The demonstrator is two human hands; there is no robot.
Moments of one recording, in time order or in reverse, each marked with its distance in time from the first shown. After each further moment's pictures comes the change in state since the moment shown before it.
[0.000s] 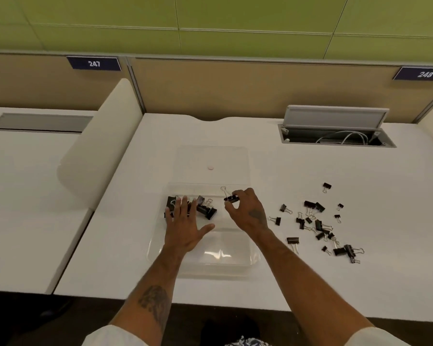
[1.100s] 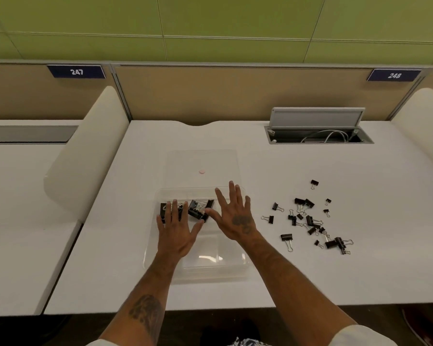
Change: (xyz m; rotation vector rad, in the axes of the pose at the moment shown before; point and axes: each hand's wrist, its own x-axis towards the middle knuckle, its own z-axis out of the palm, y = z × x) left_hand -0.001 -0.012 0.006 -0.076 0.096 -0.005; right_hand -0.011 -0.008 0.021 -0.415 -0.124 -0.147
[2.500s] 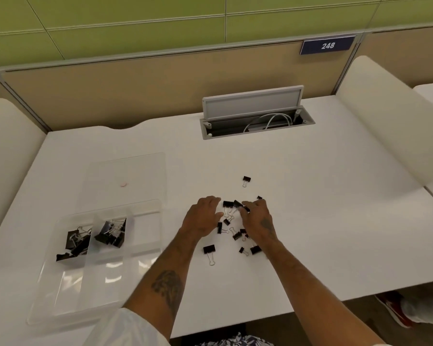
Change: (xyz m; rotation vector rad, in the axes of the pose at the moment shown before) left_hand 0.085 0.304 0.058 -0.059 -0.299 0.397; right_hand -0.041 0.295 -0.047 0.502 0.077 0.457
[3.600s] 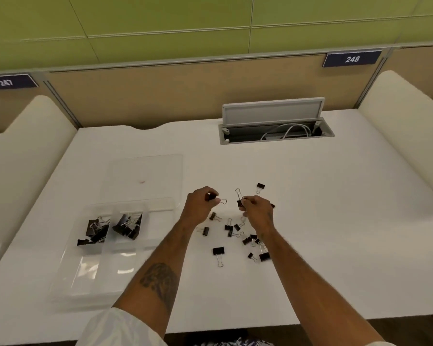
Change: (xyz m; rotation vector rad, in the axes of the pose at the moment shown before) left_hand -0.006 -0.013 -0.044 -0.646 0.274 -0.243; right_hand 0.019 -0.042 -0.003 0.666 0.009 0.235
